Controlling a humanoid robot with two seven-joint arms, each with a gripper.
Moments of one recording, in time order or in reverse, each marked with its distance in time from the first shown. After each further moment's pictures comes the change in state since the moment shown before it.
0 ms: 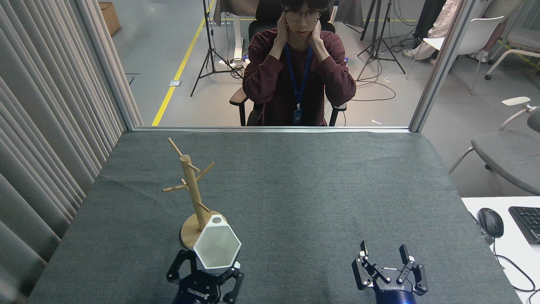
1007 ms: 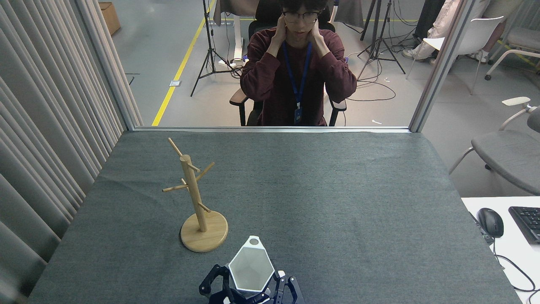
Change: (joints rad) left arm 0.010 0.011 -0.152 0.078 -0.004 -0.113 0.016; right arm 0.118 0.234 0.458 -0.120 0.355 -0.061 -0.130
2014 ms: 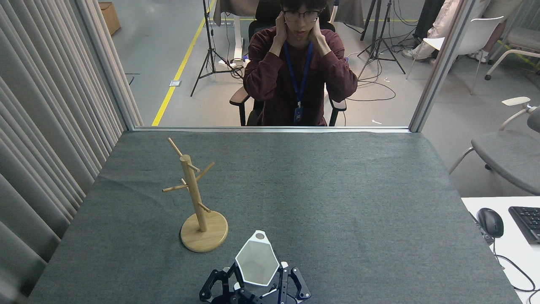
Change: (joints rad) left arm -0.001 -0.006 -0.002 0.030 0.000 0.001 -0.005; right arm -0.022 0.007 -0.040 0.008 -0.014 -0.015 0.024
